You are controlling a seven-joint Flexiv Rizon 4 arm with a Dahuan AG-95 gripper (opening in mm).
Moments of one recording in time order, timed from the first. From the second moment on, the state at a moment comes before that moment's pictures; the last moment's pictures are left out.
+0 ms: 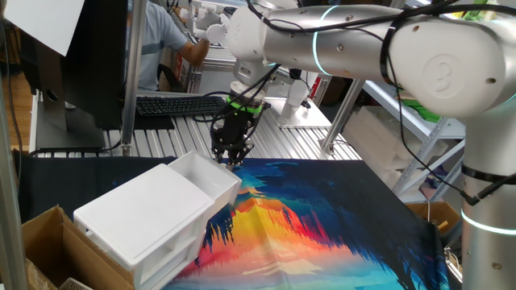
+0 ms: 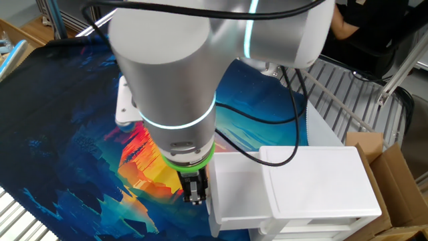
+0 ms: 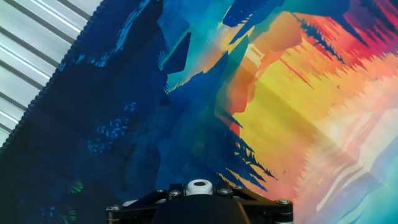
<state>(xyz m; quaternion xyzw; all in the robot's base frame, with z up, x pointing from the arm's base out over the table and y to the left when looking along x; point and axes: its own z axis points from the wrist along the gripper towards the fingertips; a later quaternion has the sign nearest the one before) 0.655 0.116 0.157 -0.46 -0.89 -0.02 0.07</state>
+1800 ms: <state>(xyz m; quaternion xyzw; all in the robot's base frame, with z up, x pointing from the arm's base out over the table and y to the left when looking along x) 0.650 0.120 0.156 -0.45 -0.89 0.00 0.07</state>
